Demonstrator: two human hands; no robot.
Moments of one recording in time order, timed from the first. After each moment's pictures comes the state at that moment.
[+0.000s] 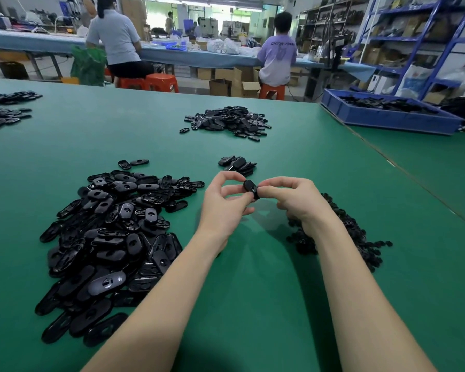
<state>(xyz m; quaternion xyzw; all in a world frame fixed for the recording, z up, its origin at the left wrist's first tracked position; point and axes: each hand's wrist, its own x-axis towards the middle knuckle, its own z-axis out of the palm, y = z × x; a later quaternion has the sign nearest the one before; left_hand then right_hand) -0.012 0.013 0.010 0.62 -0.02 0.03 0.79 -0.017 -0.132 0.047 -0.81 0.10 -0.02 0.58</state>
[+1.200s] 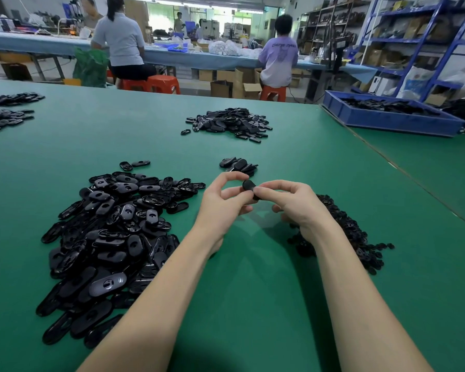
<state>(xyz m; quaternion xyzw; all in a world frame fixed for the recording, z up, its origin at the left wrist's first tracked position) -0.008 0.022 0.012 0.60 -0.05 -0.01 0.80 -0.018 -0.130 0.041 -0.79 0.08 -0.02 0.61</state>
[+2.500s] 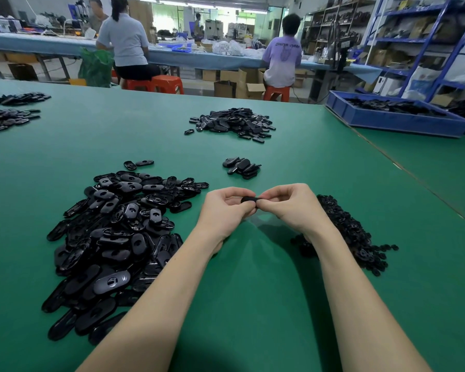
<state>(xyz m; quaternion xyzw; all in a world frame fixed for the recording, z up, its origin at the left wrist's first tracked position) -0.010 0.025 0.006 0.66 0.01 -0.03 0.75 -0.005 -0.133 0.023 -0.85 0.03 -0.05 0.52</state>
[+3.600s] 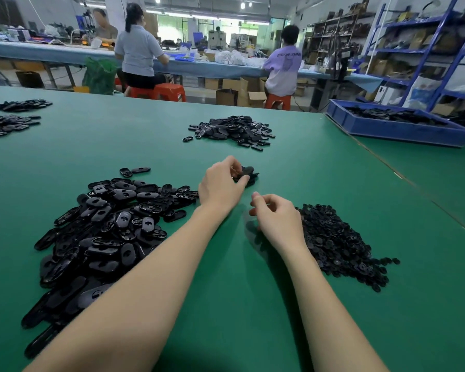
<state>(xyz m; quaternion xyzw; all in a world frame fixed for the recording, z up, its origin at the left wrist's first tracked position) 0.076 0.014 0.015 0.90 -0.02 0.21 0.39 0.005 -0.109 -0.002 -0.86 0.09 -0.11 0.49</state>
